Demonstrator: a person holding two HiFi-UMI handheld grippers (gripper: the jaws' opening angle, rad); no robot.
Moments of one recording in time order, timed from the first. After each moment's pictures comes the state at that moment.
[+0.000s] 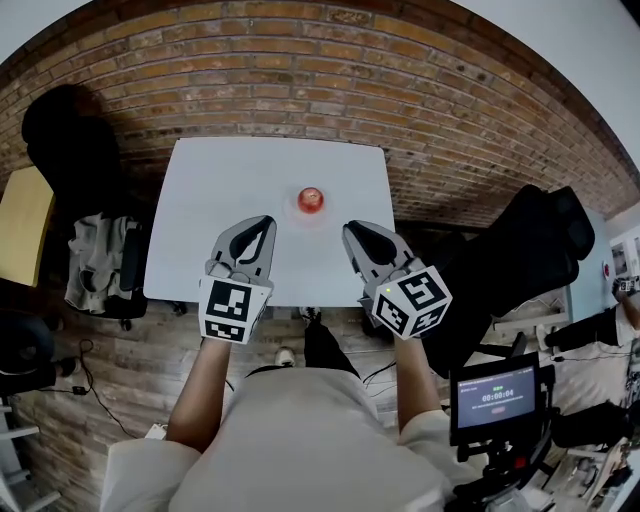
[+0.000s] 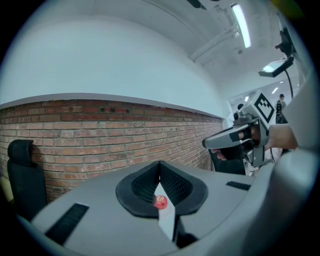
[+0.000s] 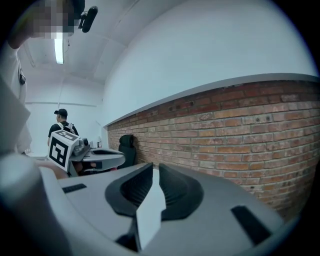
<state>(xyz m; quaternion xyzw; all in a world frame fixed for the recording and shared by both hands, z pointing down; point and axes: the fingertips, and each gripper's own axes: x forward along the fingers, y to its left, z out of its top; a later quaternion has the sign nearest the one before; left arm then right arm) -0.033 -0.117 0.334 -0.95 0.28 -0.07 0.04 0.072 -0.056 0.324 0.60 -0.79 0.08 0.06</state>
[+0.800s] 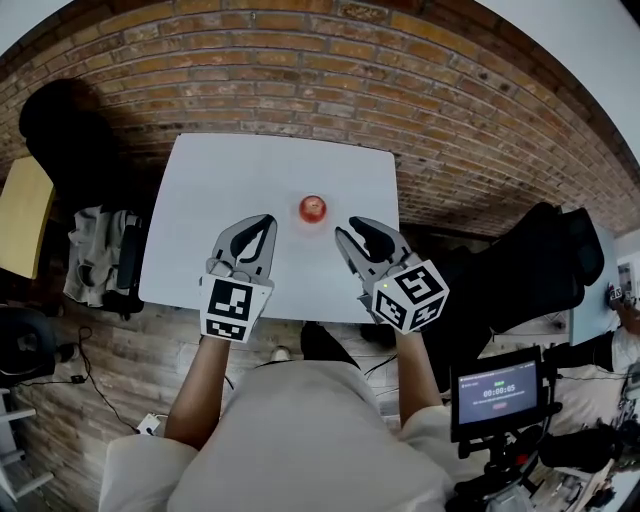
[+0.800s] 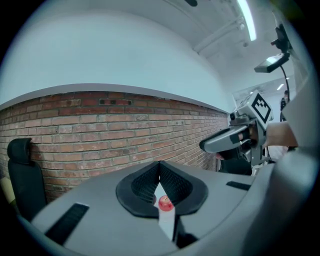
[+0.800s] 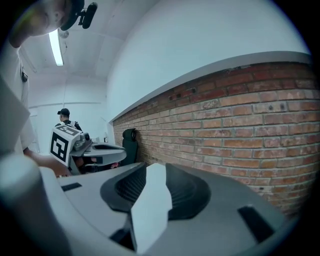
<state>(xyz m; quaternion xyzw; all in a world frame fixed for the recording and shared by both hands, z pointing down) 0.001 -0.164 0.350 -0.95 0.30 -0.10 0.03 0.105 -0.113 0.350 0.56 -0.82 0.11 0.08</state>
